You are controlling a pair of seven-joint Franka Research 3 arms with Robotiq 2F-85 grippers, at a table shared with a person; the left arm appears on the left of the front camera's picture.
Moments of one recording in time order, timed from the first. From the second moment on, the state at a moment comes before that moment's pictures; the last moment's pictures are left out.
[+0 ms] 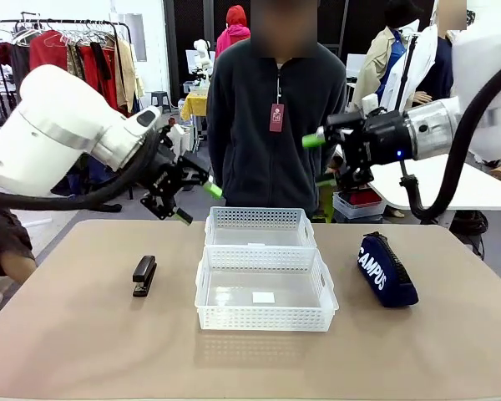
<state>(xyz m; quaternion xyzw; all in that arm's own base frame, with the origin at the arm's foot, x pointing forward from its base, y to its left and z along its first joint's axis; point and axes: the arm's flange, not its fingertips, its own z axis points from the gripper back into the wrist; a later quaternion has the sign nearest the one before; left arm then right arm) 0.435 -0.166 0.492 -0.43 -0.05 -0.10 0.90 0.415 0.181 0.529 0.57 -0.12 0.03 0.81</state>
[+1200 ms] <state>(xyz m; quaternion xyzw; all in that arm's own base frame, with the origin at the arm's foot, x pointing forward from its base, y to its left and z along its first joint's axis) 0.469 -0.107 0.577 -0.65 -0.08 -0.04 0.75 0.465 0.068 0.581 0.70 -0.04 0.02 0.71</state>
